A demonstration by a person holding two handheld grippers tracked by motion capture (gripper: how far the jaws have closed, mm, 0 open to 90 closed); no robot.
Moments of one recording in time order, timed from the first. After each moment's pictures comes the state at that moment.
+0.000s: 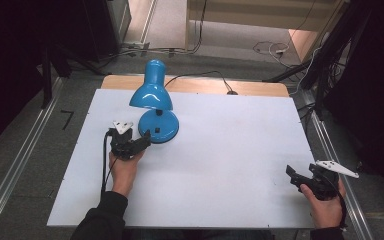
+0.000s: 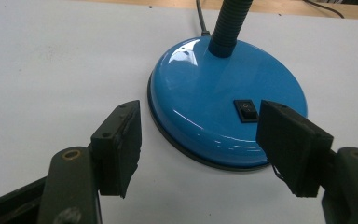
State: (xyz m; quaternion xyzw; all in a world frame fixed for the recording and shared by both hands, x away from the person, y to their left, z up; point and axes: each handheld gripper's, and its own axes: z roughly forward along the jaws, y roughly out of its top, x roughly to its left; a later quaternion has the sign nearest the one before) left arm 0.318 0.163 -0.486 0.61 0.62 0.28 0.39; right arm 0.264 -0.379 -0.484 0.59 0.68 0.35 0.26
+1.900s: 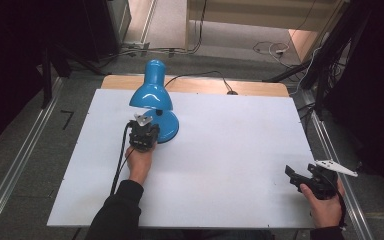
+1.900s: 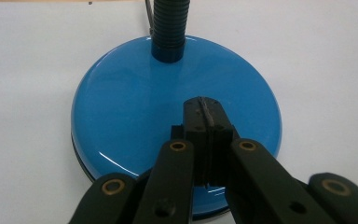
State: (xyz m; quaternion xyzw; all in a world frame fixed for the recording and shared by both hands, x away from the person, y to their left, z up) left arm 0.356 0.128 -0.498 0.66 0.58 0.27 0.39; right arm 0.267 -0.380 -0.487 0.59 0.68 0.35 0.24
